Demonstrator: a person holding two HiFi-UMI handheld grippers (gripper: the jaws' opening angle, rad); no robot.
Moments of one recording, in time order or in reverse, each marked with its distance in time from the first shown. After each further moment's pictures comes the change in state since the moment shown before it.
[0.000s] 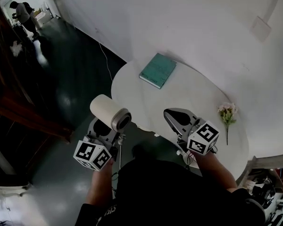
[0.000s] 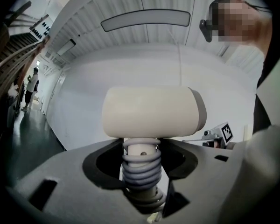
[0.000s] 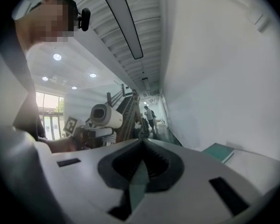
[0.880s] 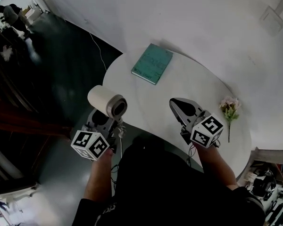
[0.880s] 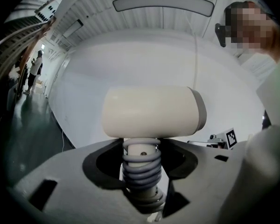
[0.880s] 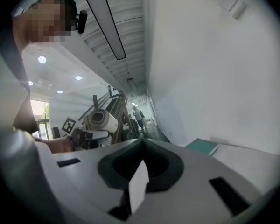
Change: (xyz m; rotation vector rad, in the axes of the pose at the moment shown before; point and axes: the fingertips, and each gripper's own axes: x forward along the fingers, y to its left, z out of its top) left arm 0.099 0.041 -0.038 -0.136 0.132 0.019; right arm 0.004 -0.111 -0.013 0.100 -0.002 -0.132
